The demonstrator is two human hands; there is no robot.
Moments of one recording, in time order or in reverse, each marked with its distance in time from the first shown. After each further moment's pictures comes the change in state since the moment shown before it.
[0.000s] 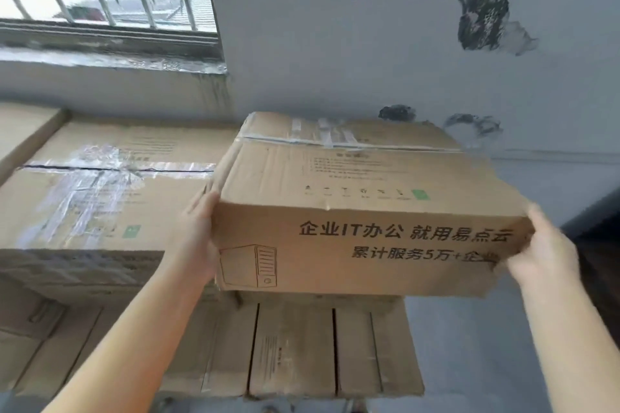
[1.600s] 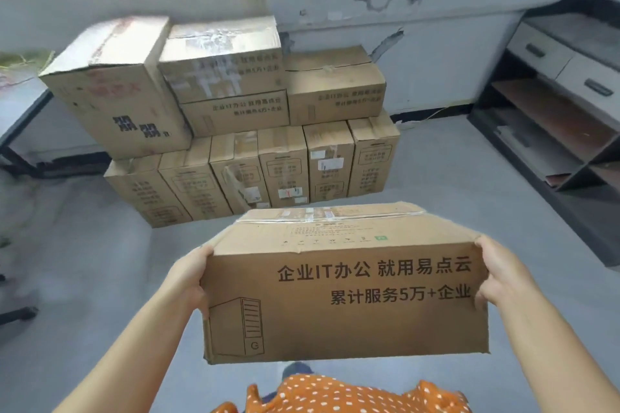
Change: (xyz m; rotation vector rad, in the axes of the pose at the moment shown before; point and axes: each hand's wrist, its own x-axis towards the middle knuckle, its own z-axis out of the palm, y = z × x) left_hand -0.646 -0.125 -0.598 0.355 0.103 -0.521; right_hand -0.730 0.198 -0.573 -0.426 0.077 0.441
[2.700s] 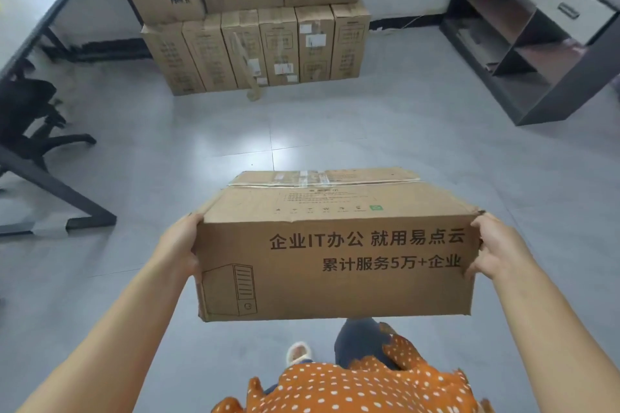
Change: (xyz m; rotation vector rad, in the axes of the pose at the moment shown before) left_hand -0.445 -0.529 -0.285 -0.083 0.119 -0.026; right_hand -0.359 0.452 -0.472 -0.089 -0.005 -0.017
